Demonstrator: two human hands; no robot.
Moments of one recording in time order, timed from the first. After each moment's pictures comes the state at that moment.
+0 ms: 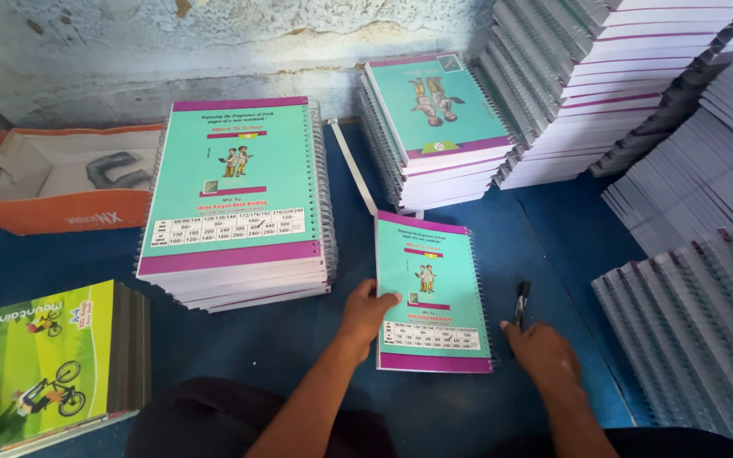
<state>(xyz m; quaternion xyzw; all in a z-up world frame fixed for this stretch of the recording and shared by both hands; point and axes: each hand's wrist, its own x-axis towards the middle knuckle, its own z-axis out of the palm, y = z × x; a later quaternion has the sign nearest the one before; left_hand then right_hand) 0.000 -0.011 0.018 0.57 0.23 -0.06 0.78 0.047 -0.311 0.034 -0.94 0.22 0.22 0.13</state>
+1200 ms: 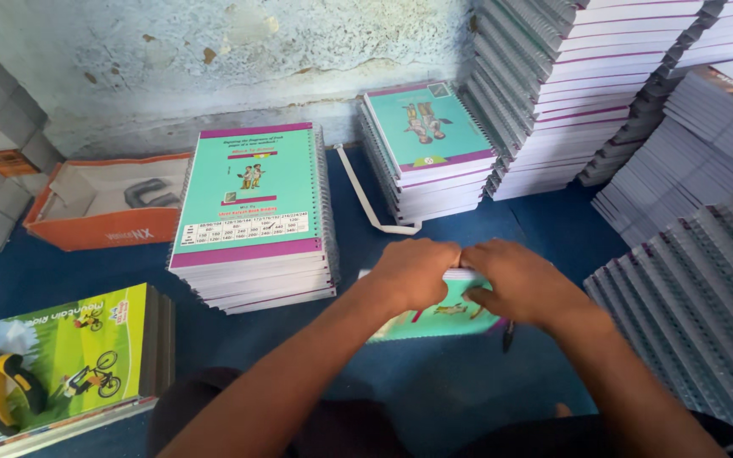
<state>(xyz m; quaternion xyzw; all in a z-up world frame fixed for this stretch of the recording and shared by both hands) -0.008 -0.053 0.231 0.96 -0.17 -0.04 0.22 0.022 -0.245 0.248 -0.91 -0.40 0.04 0.09</state>
